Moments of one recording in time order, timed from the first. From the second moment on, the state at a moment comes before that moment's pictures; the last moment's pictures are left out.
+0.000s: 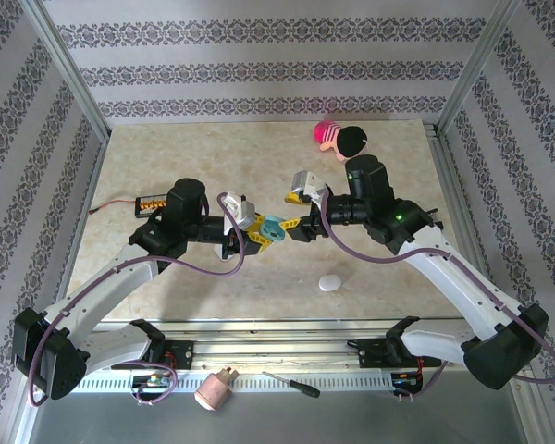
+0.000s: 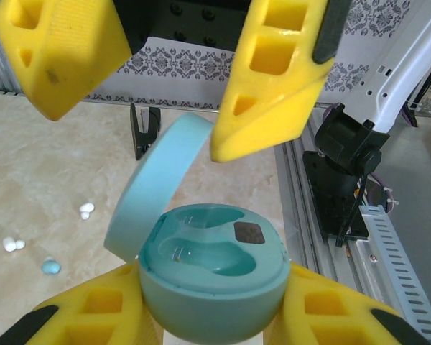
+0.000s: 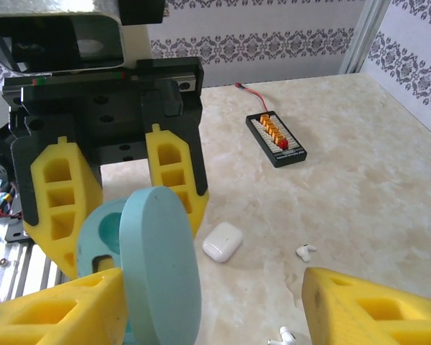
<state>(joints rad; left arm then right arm) -0.52 1.12 0.89 -0.20 0.88 0.32 0.56 1.17 1.14 -0.47 -0.71 -0.37</state>
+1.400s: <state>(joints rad) -0.50 1.17 0.68 0.28 0.77 0.11 0.25 1.18 1.02 -0.34 -0.39 0.14</state>
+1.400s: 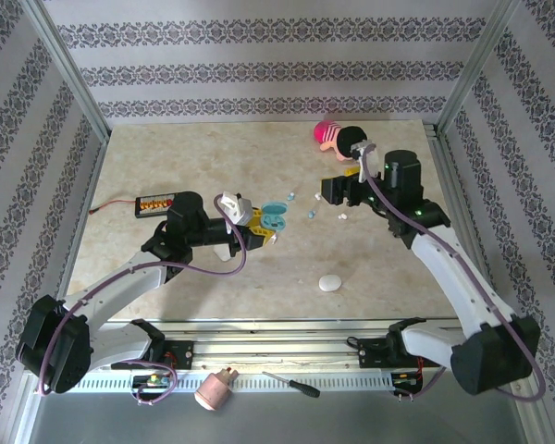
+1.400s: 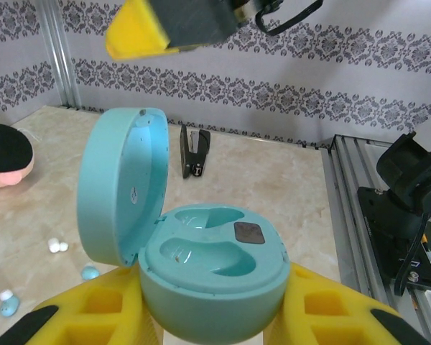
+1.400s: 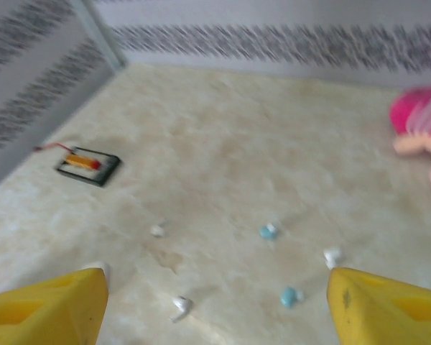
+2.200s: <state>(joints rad) -0.42 1.20 0.57 0.47 0.79 0.04 0.31 1.90 1.30 -0.43 -0.30 0.25</state>
